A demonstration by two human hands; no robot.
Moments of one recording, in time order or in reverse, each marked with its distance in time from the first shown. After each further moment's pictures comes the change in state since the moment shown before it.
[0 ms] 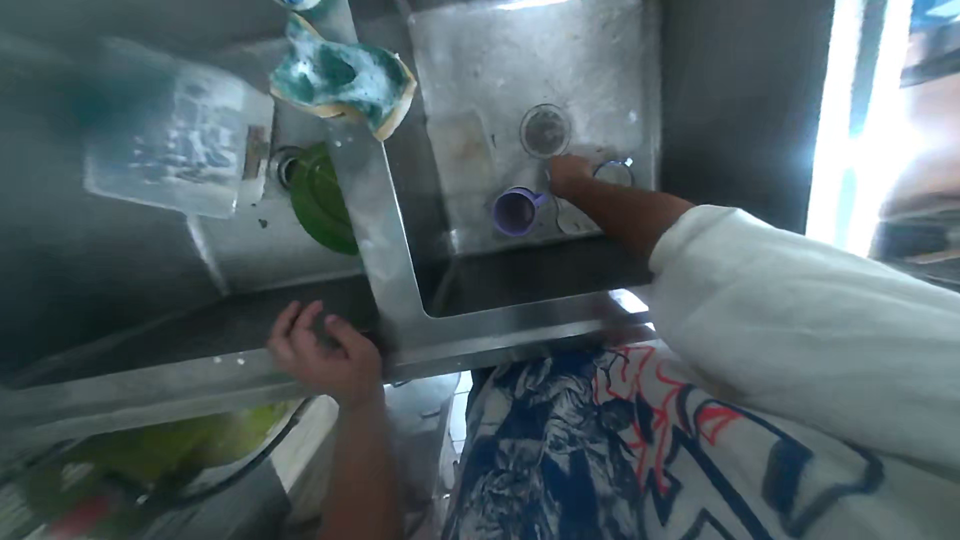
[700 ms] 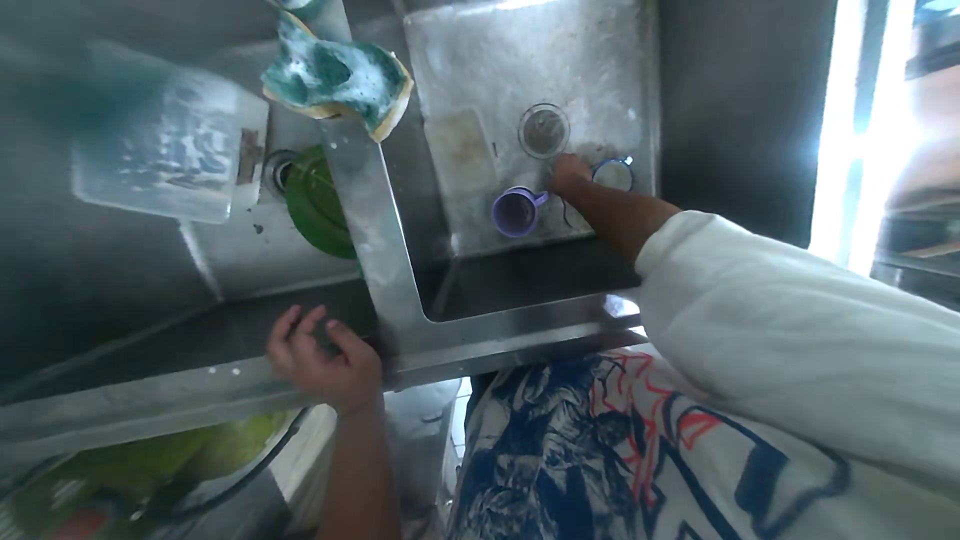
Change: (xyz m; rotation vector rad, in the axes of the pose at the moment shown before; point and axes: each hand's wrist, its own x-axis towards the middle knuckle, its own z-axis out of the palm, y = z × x) left_hand 0.002 0.000 0.002 0.013 0.002 0.008; right_hand 0.017 0.004 0.012 0.166 0.054 0.123
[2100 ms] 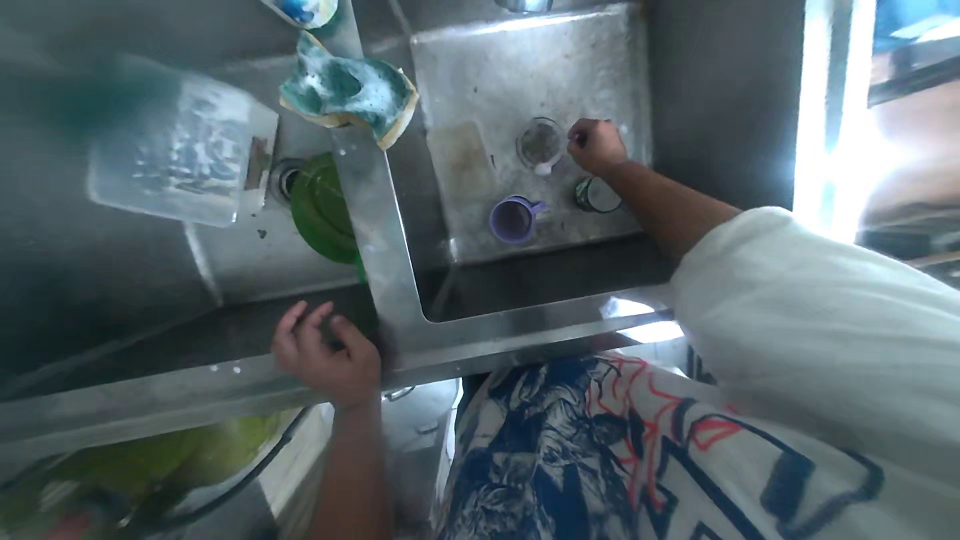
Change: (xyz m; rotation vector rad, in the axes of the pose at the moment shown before) left_hand 0.001 -0.002 0.002 -0.009 -0.031 0.008; right_hand -0.005 0.048 -0.069 0.252 0.370 -0.451
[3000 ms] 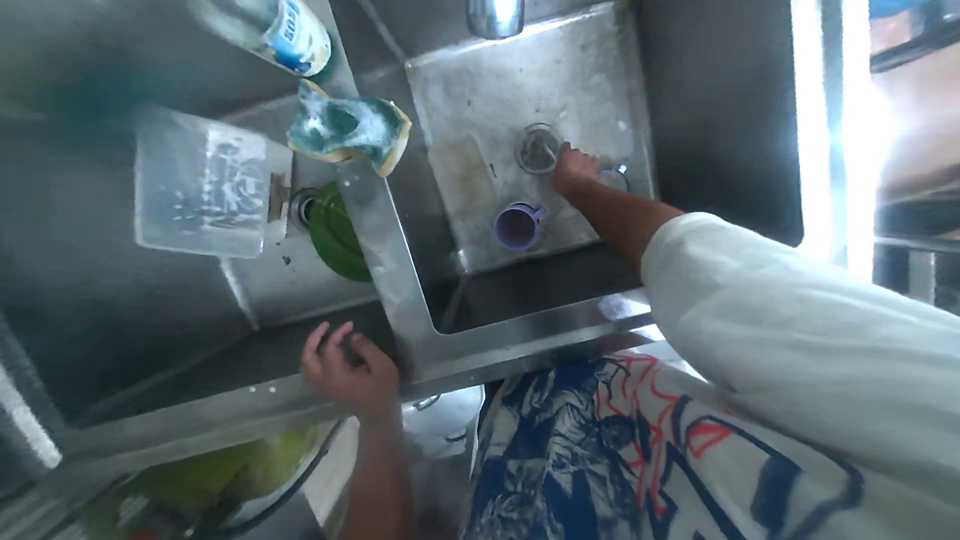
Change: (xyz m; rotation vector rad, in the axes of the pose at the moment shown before) left_hand 0.006 0.006 -0.004 0.026 -0.026 0.032; right_hand -0.015 -0.049 0.035 -0.106 -0.175 0.442
